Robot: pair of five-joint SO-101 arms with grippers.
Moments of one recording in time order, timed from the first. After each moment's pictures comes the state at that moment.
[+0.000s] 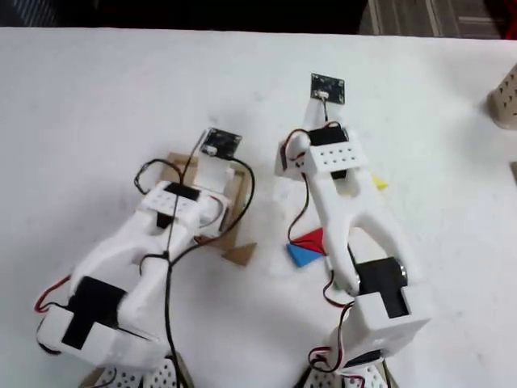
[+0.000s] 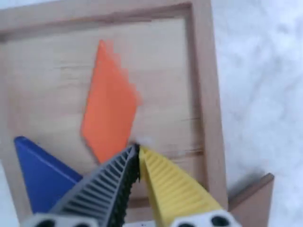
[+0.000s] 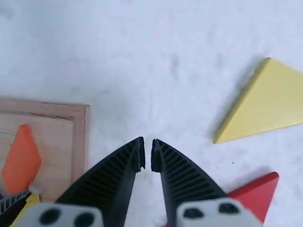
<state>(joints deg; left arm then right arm) 12.3 -0.6 43.3 41.3 4.1 -15.5 8.4 9.8 60.8 -17.5</state>
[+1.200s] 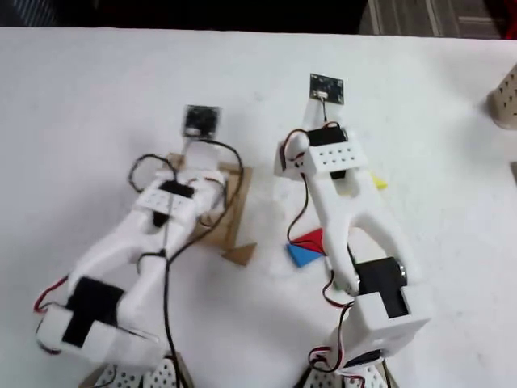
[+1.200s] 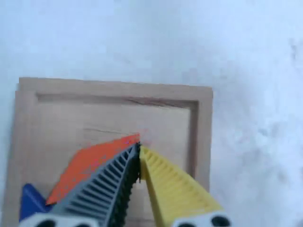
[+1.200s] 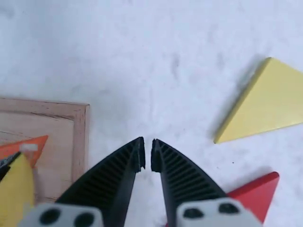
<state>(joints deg) 11.4 -0.3 42.9 26.1 13.7 -15.5 8.4 9.8 60.8 -17.6</state>
